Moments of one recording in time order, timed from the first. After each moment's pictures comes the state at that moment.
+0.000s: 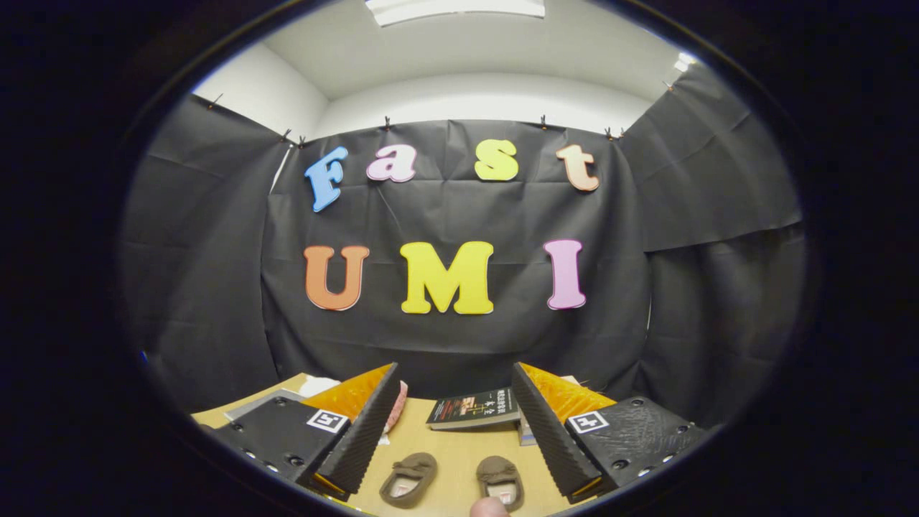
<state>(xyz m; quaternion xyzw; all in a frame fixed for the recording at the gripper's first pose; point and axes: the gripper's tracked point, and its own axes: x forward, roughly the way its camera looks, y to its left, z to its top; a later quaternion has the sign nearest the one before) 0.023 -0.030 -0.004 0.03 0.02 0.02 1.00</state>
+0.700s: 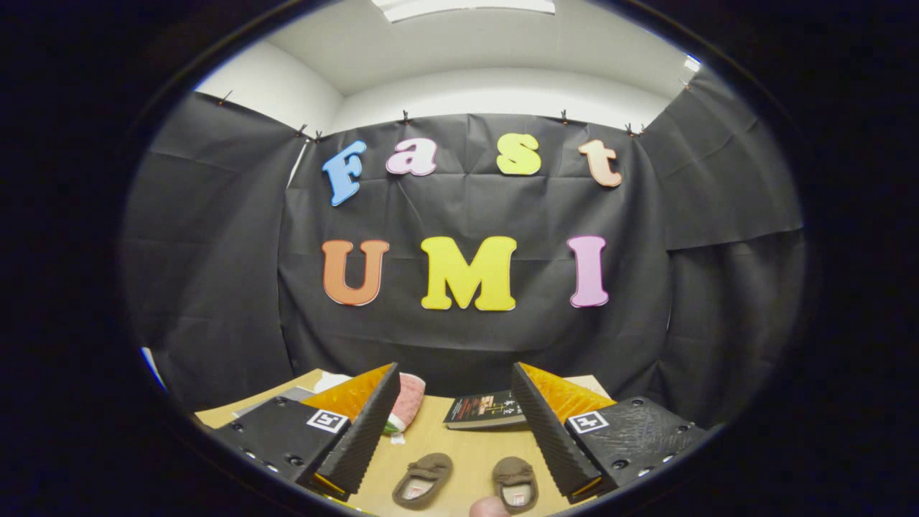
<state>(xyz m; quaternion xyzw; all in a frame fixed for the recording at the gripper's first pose) 0.037 0.005 -0.004 0.02 0.03 0.05 1.00</state>
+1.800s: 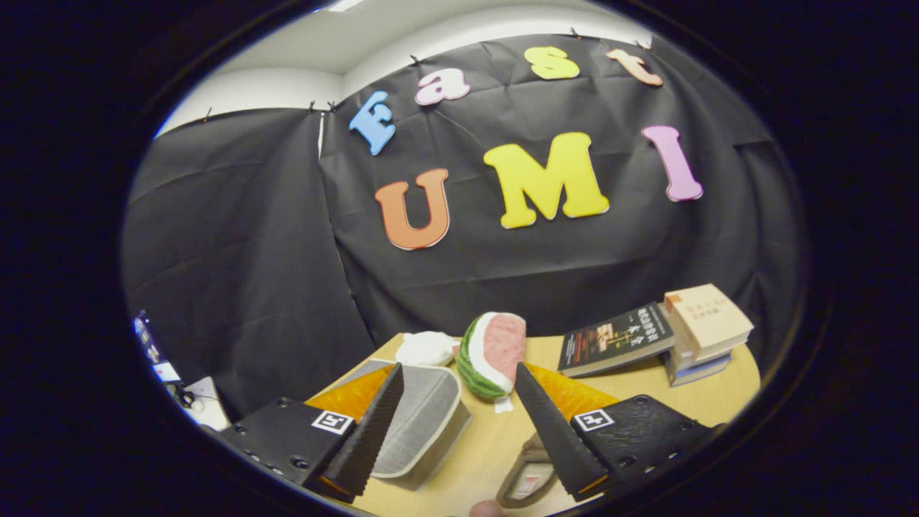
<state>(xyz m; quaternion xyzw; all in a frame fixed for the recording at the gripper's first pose) 0.109 0.162 -0.153 0.13 0.19 0.21 0.95</state>
